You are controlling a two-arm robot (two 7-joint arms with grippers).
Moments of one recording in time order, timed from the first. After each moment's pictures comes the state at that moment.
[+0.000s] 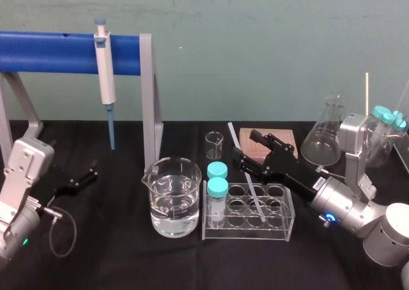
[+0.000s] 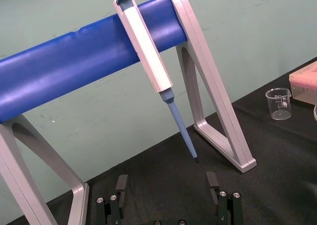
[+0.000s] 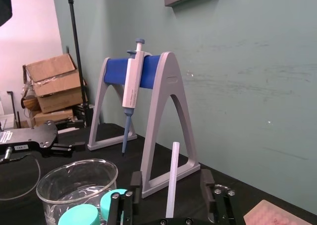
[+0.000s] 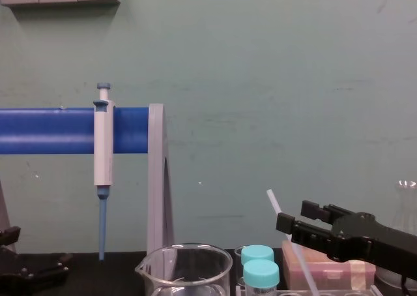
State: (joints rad) left arm -0.20 0.60 0.45 -1.41 -0.25 -0.12 0.03; right arm 0.43 0.33 -0.40 -1.04 0.53 -0.30 0.73
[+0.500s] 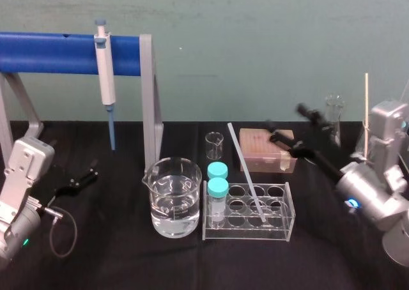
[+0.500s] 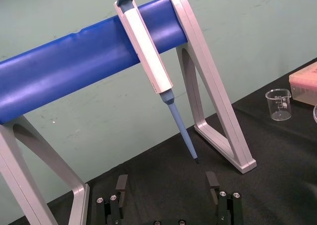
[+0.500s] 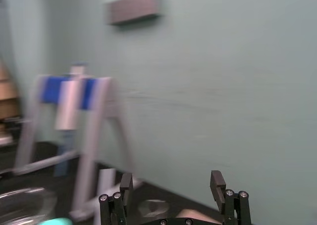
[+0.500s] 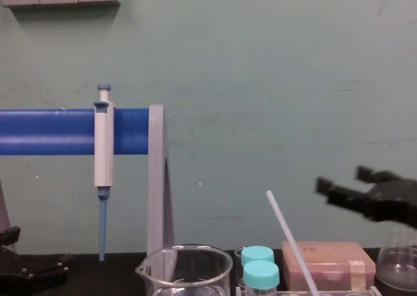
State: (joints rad) left arm -0.20 0.60 0.45 -1.41 -0.25 -0.12 0.03; right arm 0.34 0.36 -0.30 -1.22 0.45 -0.28 0.45
